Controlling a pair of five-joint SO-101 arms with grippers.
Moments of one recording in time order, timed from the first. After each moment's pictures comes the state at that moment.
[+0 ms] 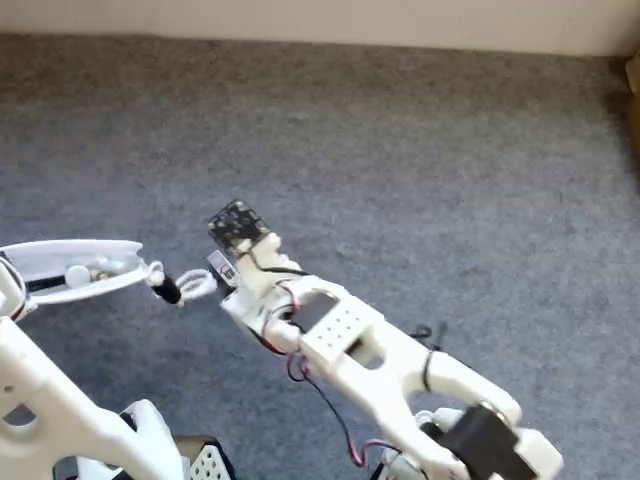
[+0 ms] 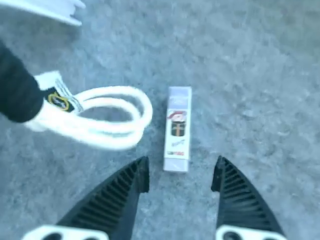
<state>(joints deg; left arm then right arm) -48.7 -41.3 1.8 100.1 -2.9 -52.2 -12.8 46.2 23.5 1.2</state>
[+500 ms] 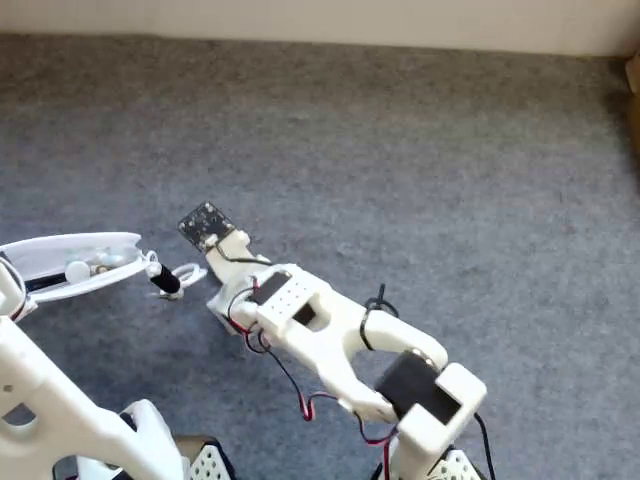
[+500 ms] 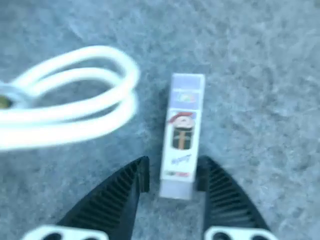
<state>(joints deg) -48.7 -41.3 2.0 100.1 -2.9 -51.7 9.8 29.6 27.4 1.2</state>
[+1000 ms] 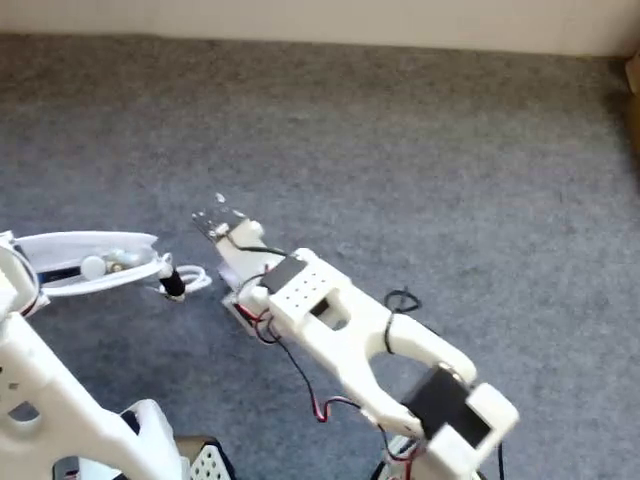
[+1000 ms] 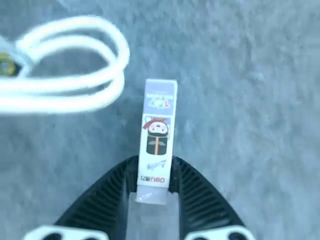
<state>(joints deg) -44.7 -41.3 2.0 100.1 -2.9 -49.4 -1.1 30.5 46.2 3.4</state>
